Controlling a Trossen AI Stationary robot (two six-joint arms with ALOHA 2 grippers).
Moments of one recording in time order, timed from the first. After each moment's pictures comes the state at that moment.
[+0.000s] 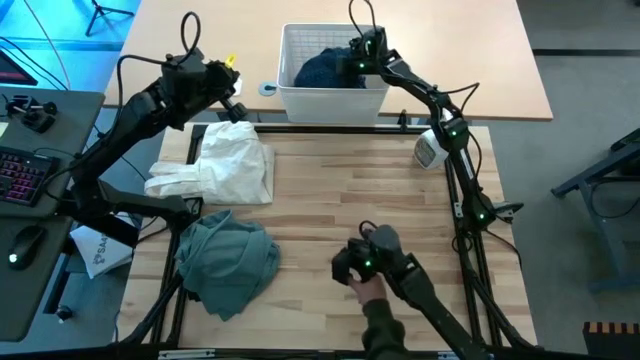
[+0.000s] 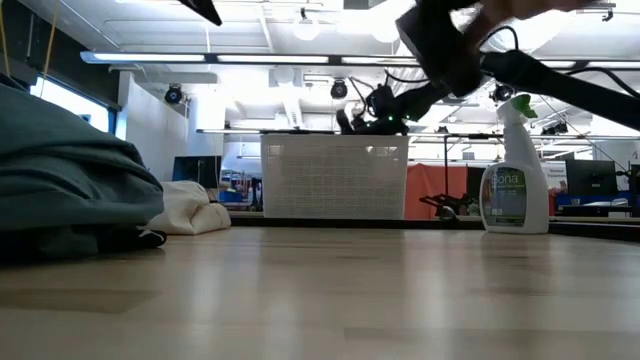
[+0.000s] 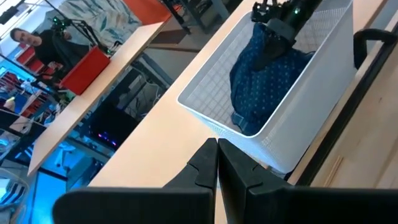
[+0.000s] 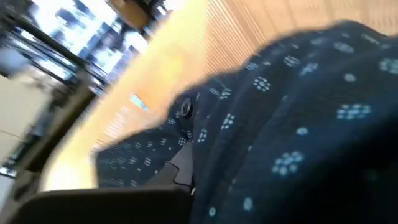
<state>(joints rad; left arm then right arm) 0.63 1.18 1.55 -0.74 -0.47 0.50 -0.98 2.45 2.24 -0.20 -0.56 0.49</state>
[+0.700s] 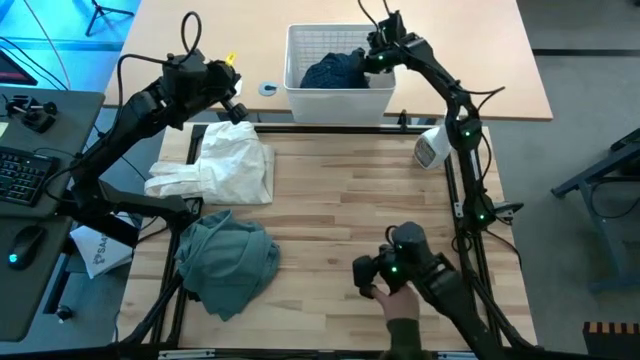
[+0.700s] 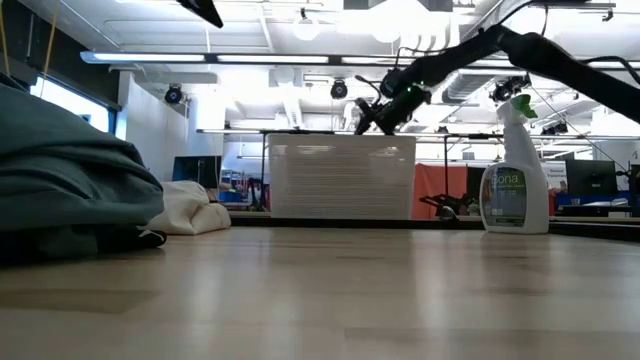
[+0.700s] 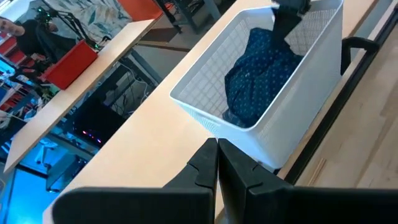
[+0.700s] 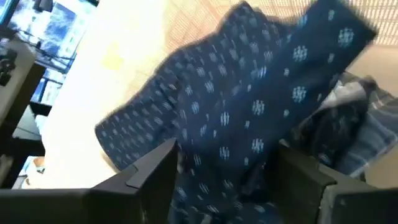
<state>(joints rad) 0.64 1.19 1.55 -0.76 -0.42 0.45 -1.03 2.32 2.35 -0.79 -0.49 0.38</state>
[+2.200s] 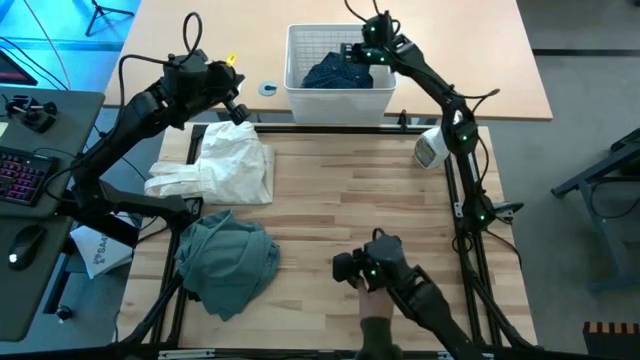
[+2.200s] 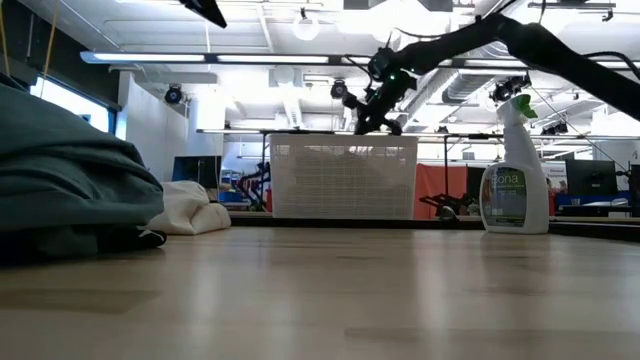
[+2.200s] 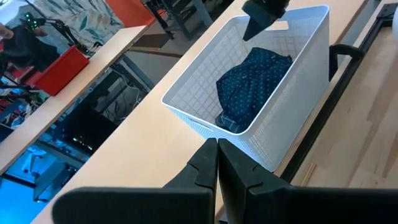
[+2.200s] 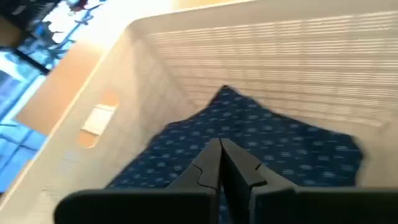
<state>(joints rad) 0.64 1.19 1.54 -0.74 -0.38 0.45 -0.93 2.29 2.36 -0.63 -0.06 0.44</state>
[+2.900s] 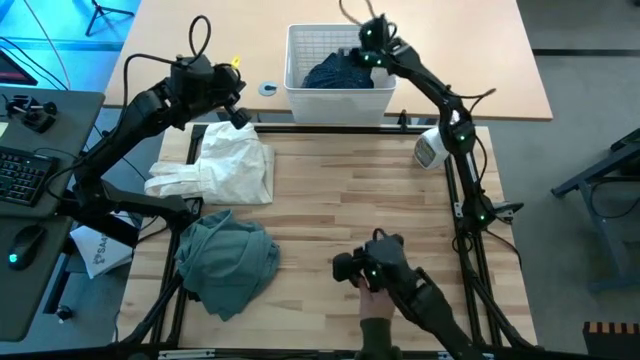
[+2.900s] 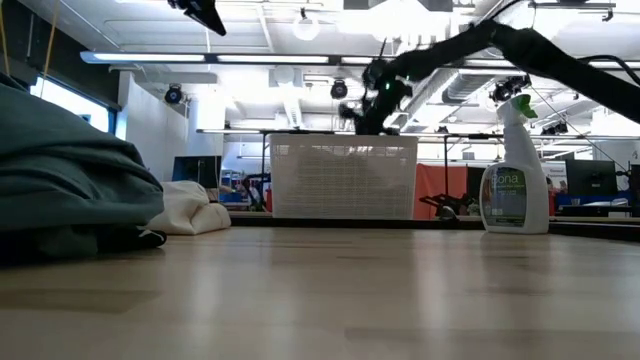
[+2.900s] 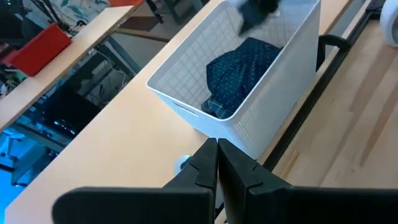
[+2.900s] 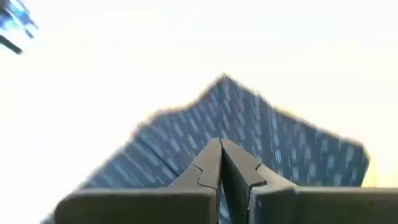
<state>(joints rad) 0.65 1.20 1.54 -0.80 -0.35 0.37 -0.92 2.32 2.35 -0.66 -0.02 0.40</state>
